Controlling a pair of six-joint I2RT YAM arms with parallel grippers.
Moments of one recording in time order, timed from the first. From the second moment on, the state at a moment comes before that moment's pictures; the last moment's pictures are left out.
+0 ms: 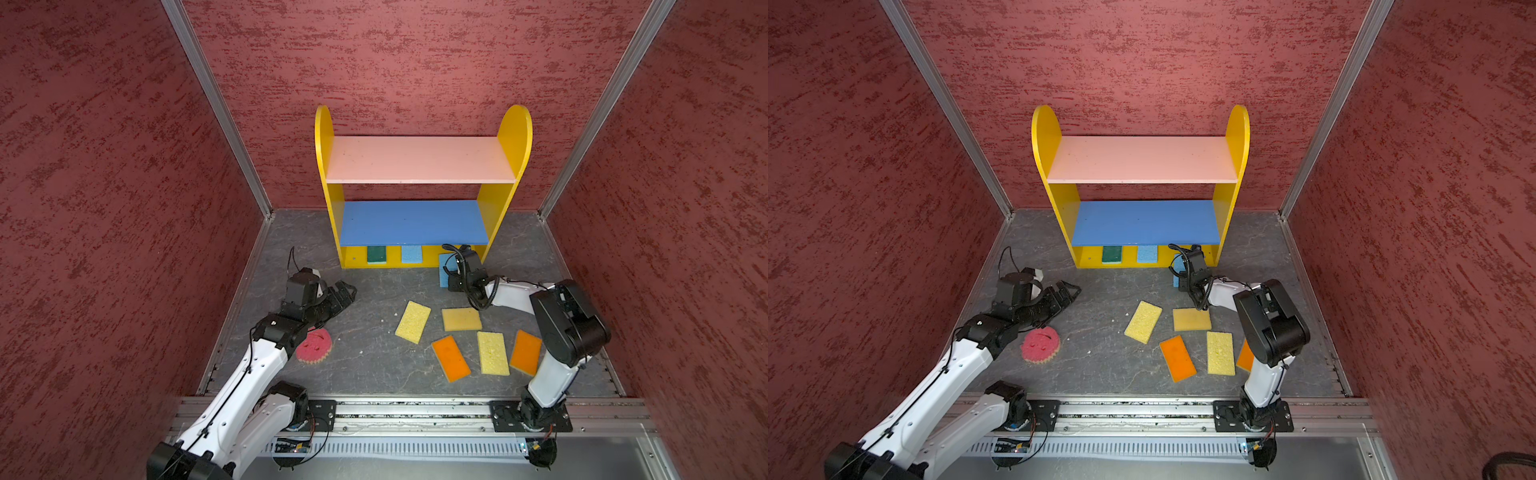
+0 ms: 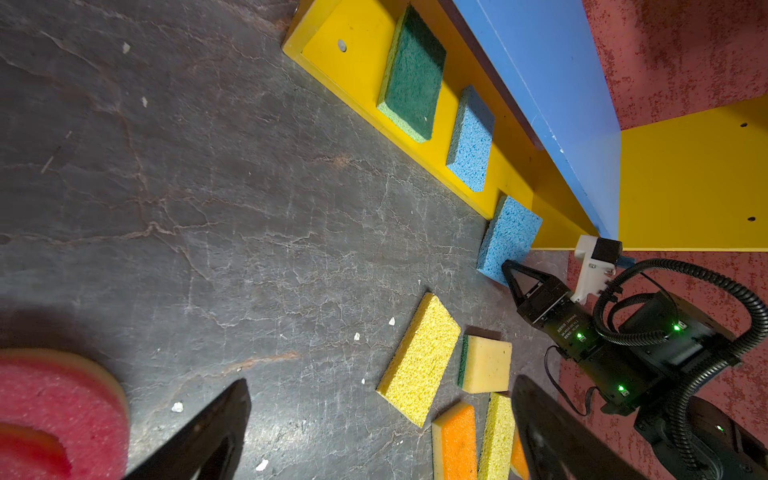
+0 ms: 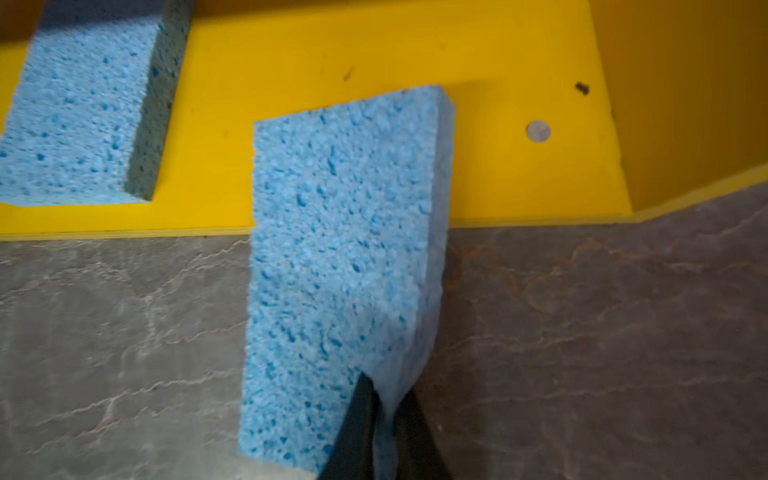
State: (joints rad) left arm -0.27 0.85 0.65 -0.52 0.21 -0.90; right arm 0.37 1.79 0.91 0.02 0.17 0.36
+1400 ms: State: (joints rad) left arm -0.28 0.78 0.52 -0.50 0.19 -0.98; right arm 0.36 1.77 0.62 0.50 -0.05 0.70
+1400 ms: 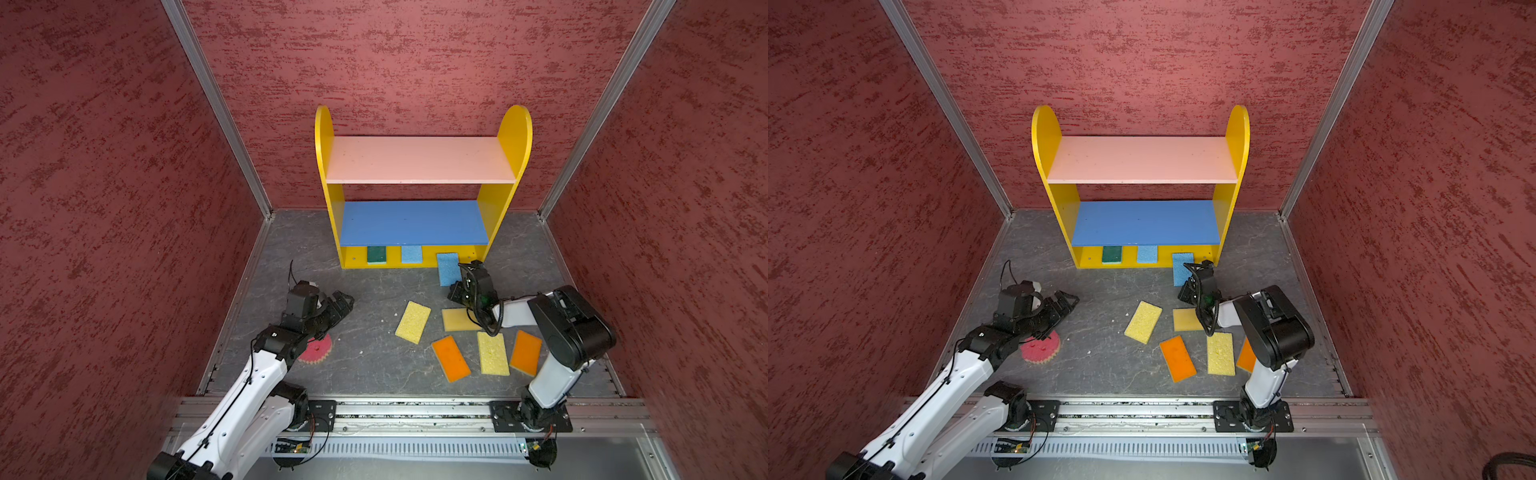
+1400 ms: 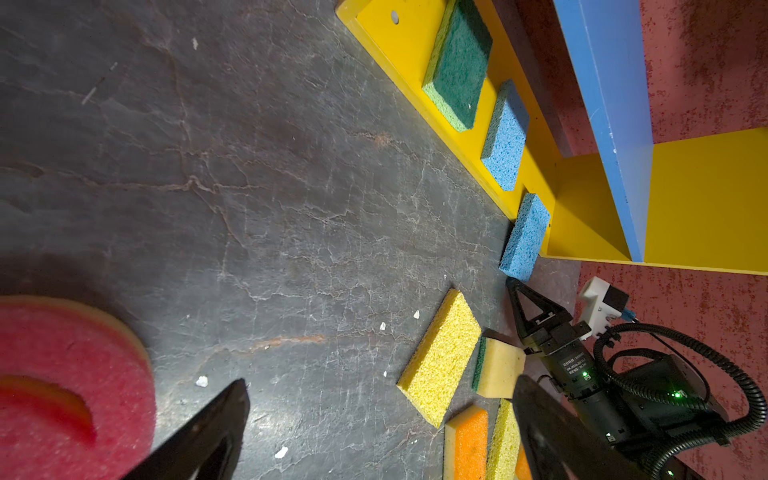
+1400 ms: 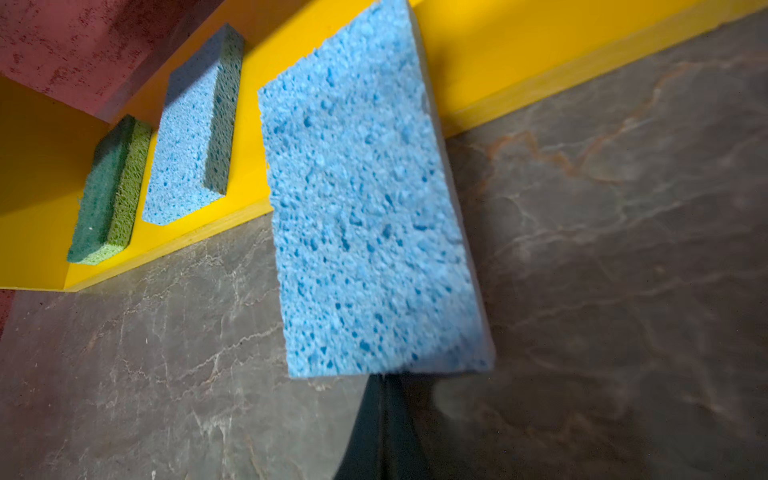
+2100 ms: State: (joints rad) left arm -0.27 0.84 0.52 -0.50 0.20 -0.98; right arm 0.31 1.90 0.70 0.64 -0.02 0.73
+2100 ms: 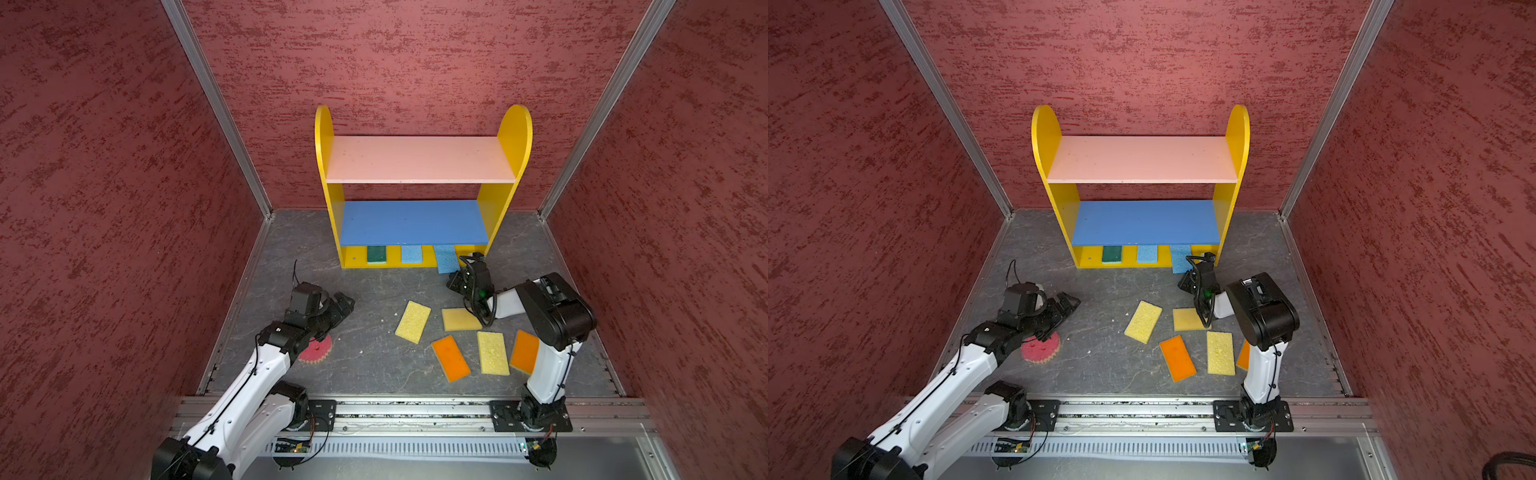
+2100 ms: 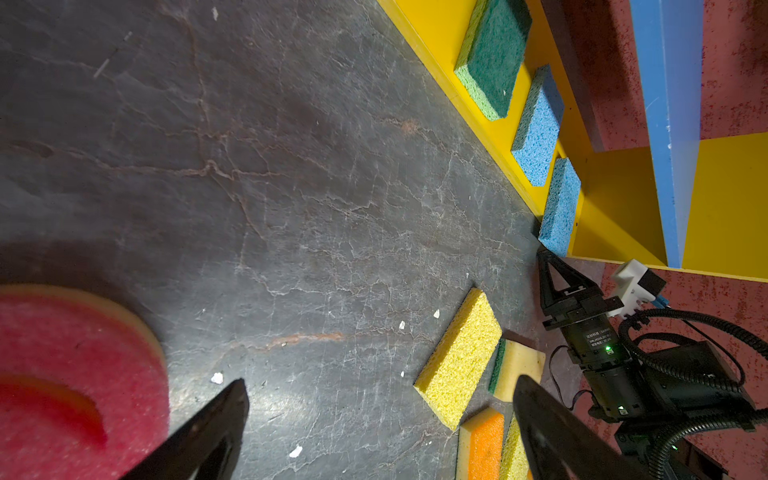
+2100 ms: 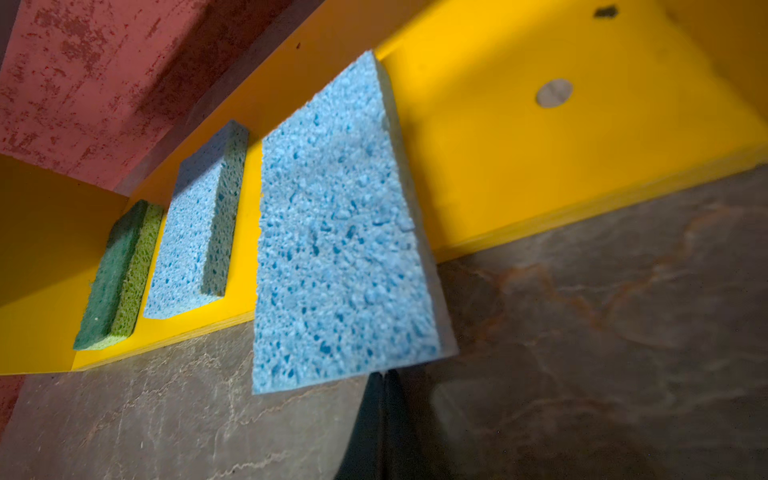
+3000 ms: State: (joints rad) left arm -0.28 0.89 0.52 -0.46 0.21 -0.99; right arm 0.34 1.95 0.76 0.66 -0.08 0.80
